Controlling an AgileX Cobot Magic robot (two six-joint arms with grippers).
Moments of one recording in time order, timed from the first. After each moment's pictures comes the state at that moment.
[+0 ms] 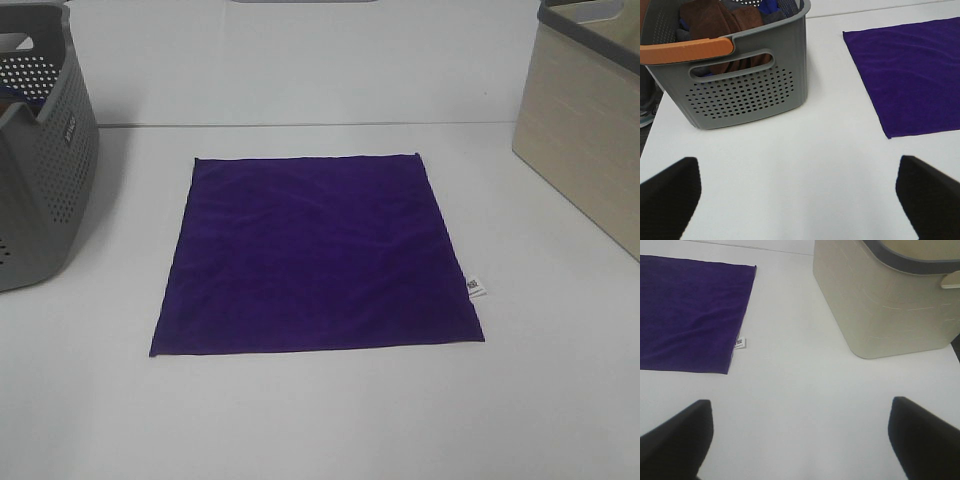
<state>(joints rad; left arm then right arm) 0.07 0.00 -0.51 -0.09 1.05 0.16 -0.01 0.00 -0.50 0.08 1.05 -0.13</state>
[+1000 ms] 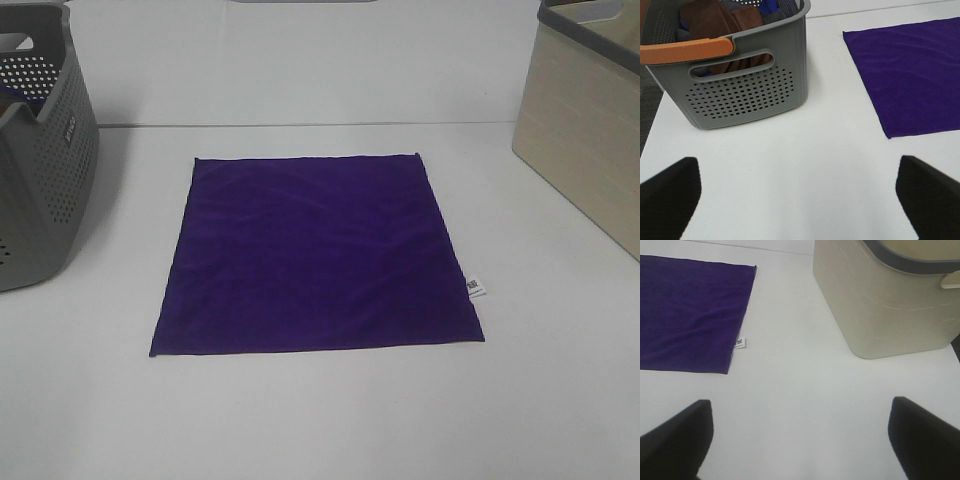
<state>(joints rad) 0.07 0.00 -0.51 -0.09 1.05 0.16 -0.01 0.00 -0.50 0.08 1.05 -0.13</state>
